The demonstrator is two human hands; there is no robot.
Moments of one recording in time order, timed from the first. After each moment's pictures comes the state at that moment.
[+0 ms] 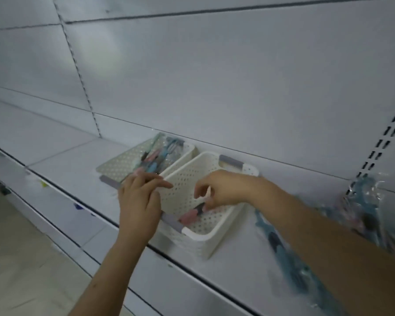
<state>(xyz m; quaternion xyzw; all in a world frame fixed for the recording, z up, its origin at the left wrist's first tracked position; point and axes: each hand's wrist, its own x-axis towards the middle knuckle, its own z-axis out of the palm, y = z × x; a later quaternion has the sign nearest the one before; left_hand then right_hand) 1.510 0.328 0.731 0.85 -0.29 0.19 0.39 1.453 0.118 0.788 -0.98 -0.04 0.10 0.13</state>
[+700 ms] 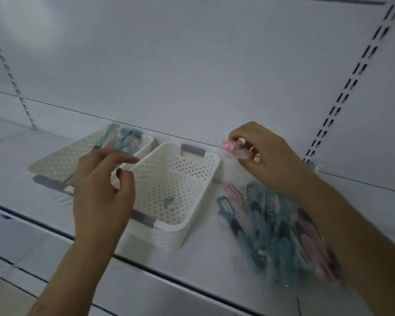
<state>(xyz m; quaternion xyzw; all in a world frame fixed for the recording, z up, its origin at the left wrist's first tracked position) 1.479 0.307 0.774 0.78 -0.29 0.24 0.50 1.340 0.057 0.832 -0.95 0.01 -0.29 0.13</state>
